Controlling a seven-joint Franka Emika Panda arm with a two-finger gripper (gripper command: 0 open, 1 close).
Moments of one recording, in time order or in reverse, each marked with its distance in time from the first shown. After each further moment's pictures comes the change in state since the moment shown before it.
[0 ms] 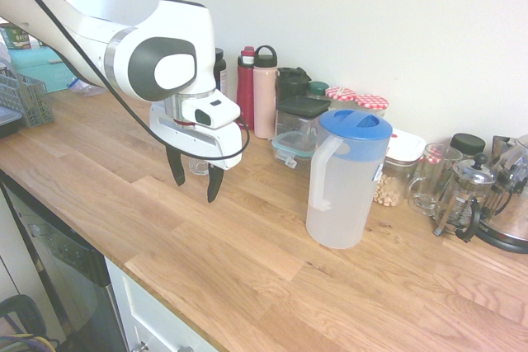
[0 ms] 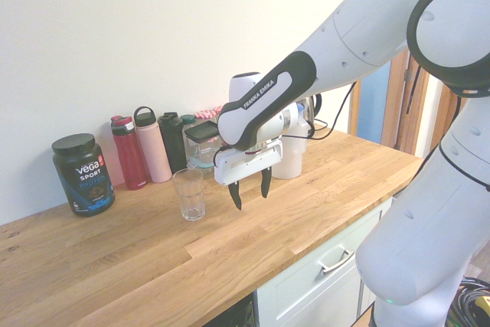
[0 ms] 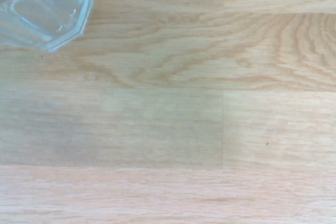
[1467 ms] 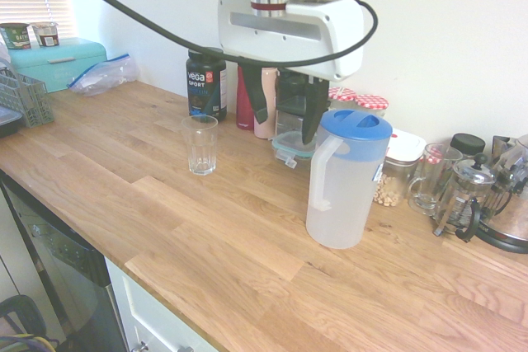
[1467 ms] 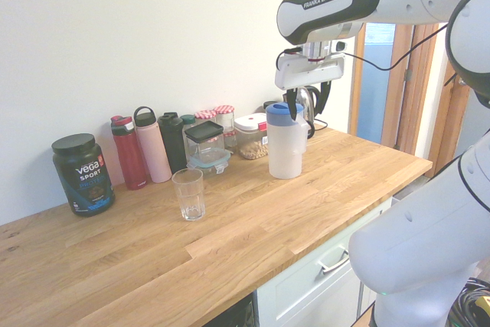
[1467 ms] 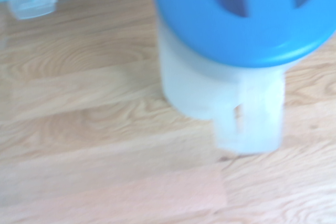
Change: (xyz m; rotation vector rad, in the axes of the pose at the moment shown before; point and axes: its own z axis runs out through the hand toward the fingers) arm 0.124 0.164 -0.195 0.057 0.135 0.218
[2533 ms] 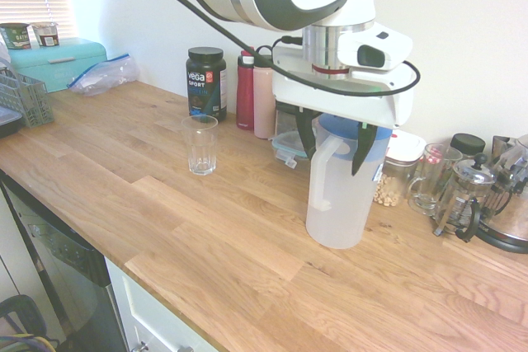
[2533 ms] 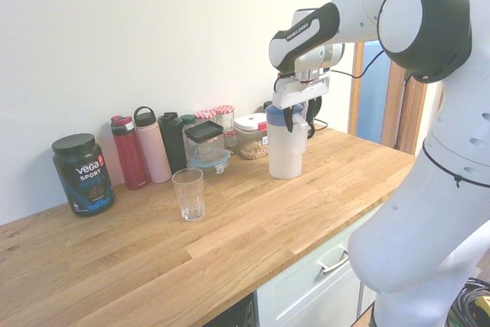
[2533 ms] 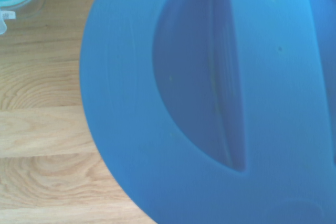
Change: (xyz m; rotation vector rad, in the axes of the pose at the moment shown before) arm 0.055 -0.037 0.075 -0.009 0.019 -0.143
